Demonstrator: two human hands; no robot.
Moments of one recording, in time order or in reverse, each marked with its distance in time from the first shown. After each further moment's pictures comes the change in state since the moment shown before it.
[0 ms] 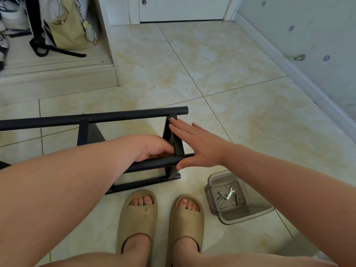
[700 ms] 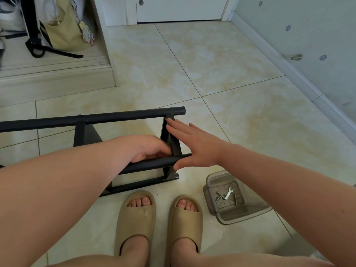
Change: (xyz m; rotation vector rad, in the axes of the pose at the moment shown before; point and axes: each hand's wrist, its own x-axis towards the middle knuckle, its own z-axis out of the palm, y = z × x) left_hand -0.004 0.001 -0.002 -0.046 -0.026 0.025; right_hand 0.001 0.000 0.000 0.034 -0.001 0.008
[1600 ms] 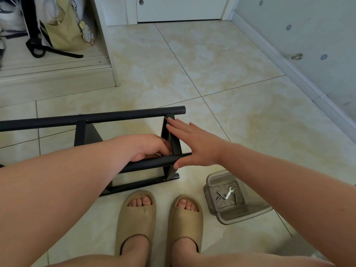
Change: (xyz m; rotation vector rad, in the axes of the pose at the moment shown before) left_hand 0.000 -0.001 -0.002 0.013 0.018 0.056; right_hand 0.000 -0.001 -0.002 0.014 -0.003 0.010
